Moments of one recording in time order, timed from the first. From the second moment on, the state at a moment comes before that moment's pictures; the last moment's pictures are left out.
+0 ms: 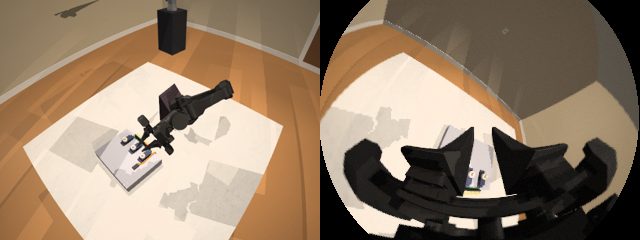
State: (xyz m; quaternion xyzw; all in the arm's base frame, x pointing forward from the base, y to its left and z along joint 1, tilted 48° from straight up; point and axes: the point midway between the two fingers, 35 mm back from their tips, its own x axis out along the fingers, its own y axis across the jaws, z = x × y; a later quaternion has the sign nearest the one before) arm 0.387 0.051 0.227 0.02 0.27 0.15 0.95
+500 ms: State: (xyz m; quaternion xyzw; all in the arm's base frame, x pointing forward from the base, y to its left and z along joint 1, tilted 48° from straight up) arm 0.402 0.087 0.147 0.09 0.47 0.25 0.85
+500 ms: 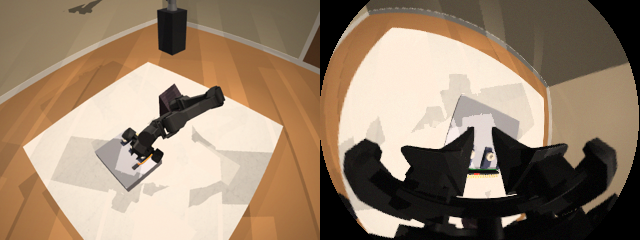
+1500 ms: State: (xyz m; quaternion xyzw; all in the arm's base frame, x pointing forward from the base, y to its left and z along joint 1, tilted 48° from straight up) arm 0.391 0.144 0.046 0.25 0.68 0.32 0.61
